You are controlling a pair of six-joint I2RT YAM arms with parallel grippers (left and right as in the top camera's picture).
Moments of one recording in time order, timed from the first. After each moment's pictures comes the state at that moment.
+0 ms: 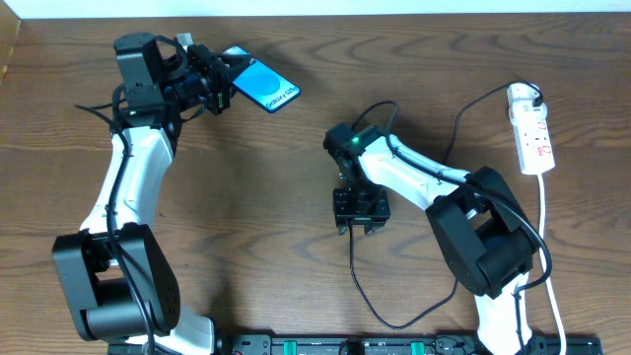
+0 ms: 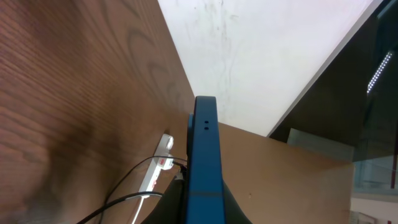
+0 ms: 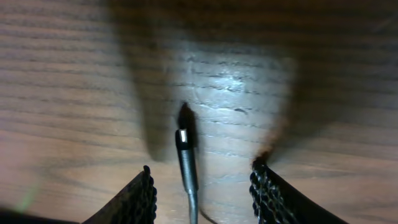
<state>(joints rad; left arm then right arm) 0.12 1.72 1.25 -0.04 0.92 -1.32 0.66 2.11 1.43 -1.08 -0.32 0.59</state>
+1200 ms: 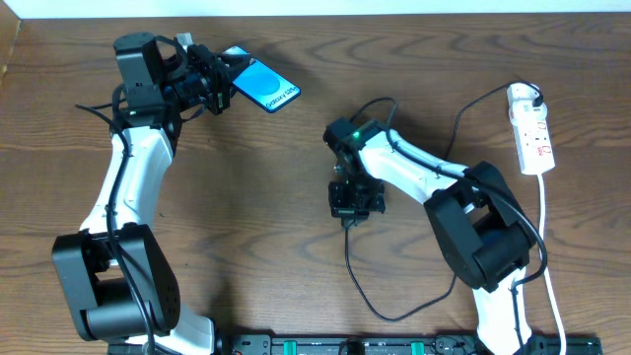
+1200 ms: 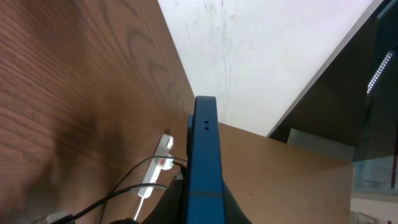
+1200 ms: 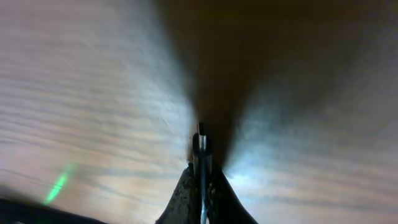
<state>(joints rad) 0.12 1.72 1.25 -0.04 0.92 -1.32 0.63 2.14 1.47 -1.04 -0.37 0.55</state>
